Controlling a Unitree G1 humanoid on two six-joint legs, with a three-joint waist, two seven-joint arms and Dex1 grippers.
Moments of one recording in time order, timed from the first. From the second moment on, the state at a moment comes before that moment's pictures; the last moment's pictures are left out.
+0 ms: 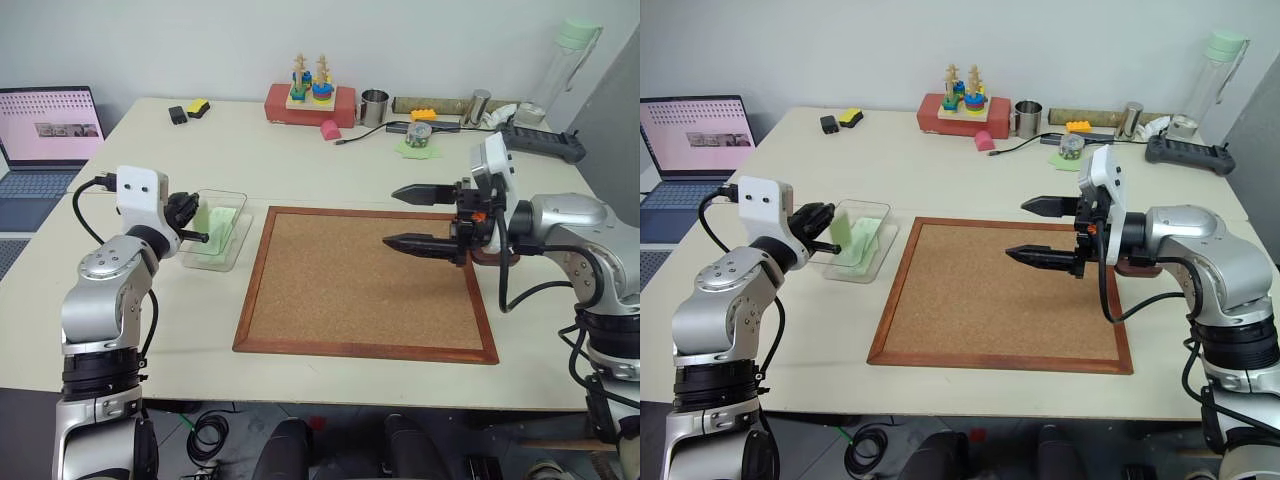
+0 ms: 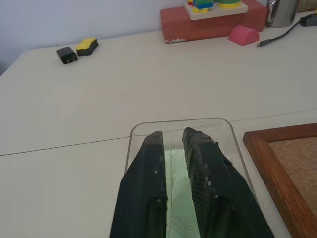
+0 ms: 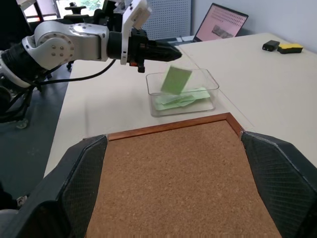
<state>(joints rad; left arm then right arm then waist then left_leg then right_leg) -0.46 0.59 0.28 0.00 -0.29 0.59 -0.34 -0.70 -0.71 0.01 -0.24 0.65 0.75 1.05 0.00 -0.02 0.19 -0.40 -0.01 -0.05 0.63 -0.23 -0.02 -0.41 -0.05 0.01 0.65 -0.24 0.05</state>
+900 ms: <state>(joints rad) 0.06 1.10 0.66 -0.15 -0.37 0.52 -1.05 -0.41 -1.07 -0.18 0.06 0.42 0.42 1.18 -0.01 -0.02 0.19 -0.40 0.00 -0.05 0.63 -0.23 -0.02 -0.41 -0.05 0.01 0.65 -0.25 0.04</state>
